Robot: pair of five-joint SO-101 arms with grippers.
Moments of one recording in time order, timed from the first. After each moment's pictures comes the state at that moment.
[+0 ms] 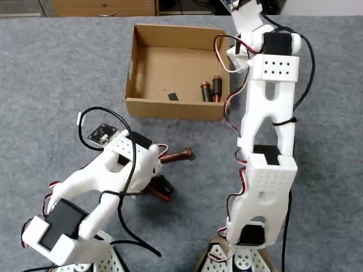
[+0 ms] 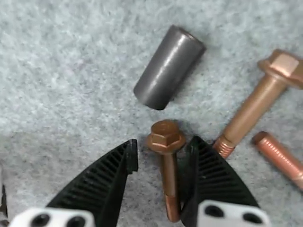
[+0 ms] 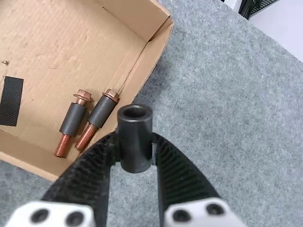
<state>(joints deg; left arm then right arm) 26.3 -5.3 42.7 64.6 71.6 -0.5 32.4 -54.5 85.3 25.0</state>
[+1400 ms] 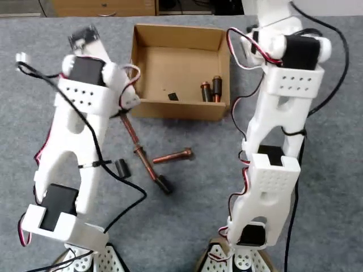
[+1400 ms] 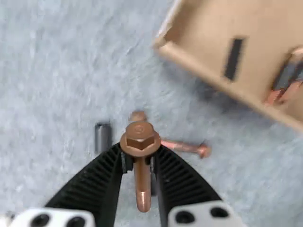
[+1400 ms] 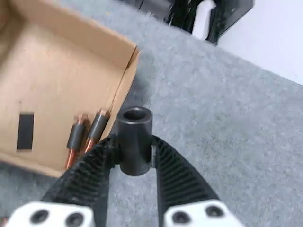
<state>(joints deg) 8.4 0.3 -22.3 99.7 28.4 1.8 32.3 -81.5 101.5 14.2</state>
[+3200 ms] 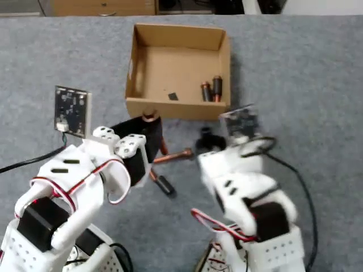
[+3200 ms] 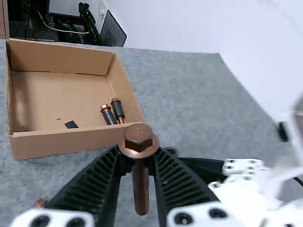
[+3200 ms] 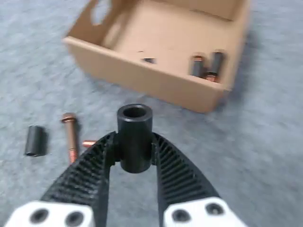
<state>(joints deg) 31.6 -65.9 28.7 64.0 12.7 -22.6 -78.1 60.4 64.5 -9.2</state>
